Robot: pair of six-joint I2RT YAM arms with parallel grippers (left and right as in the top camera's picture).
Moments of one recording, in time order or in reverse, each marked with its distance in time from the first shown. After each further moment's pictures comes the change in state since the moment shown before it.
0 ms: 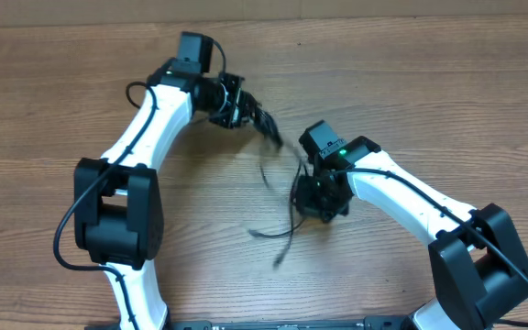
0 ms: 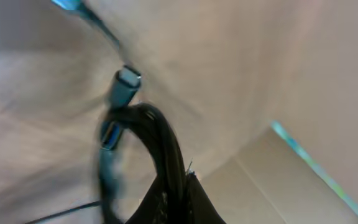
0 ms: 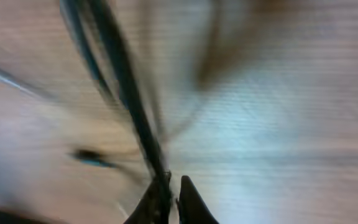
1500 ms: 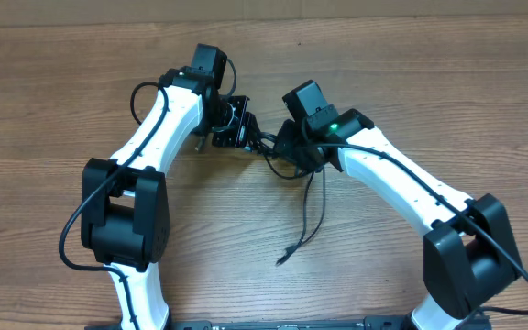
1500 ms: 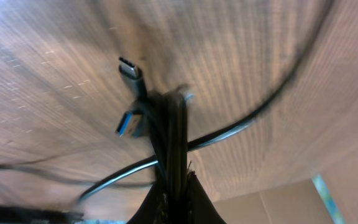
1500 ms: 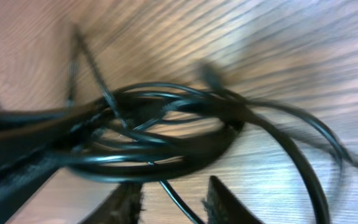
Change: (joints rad) left arm -0.070 0.000 0.006 -0.337 -0.089 -0.183; right arm 0.002 0.079 0.249 0.244 0.149 0.364
